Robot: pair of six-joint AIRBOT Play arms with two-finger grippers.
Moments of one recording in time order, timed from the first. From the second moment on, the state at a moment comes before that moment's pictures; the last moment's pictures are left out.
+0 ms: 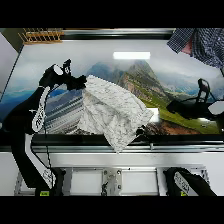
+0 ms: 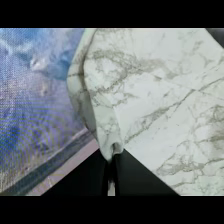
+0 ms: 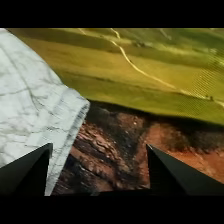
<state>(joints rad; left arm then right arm) -0.05 -1.99 1.74 1.08 -1.02 -1.60 -0.24 -1.01 0.79 -1.17 0.99 1.52</state>
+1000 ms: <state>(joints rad) -0.05 -1.95 1.74 1.08 -1.09 -1.60 -0.01 -1.40 0.76 -0.60 0.63 1.12</state>
